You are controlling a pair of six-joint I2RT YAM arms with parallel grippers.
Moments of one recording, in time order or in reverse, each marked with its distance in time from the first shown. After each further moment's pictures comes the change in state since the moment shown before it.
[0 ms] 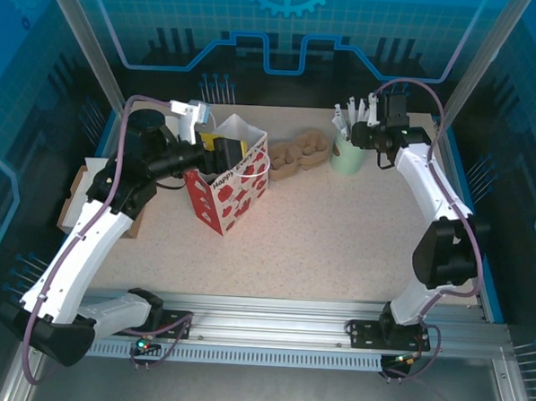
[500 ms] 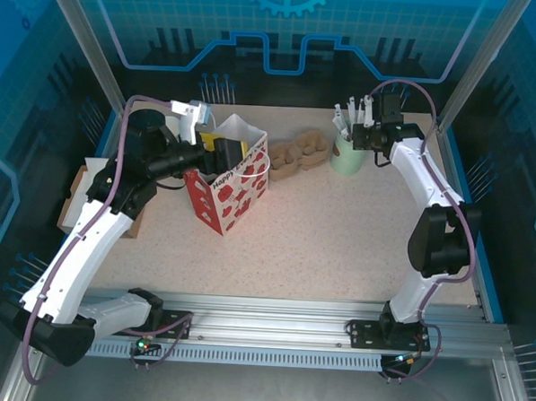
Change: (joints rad) left arm -0.002 0.000 -0.002 0.000 0.003 0.006; right arm -0.005 0.079 0.035 -0.011 0.006 -0.022
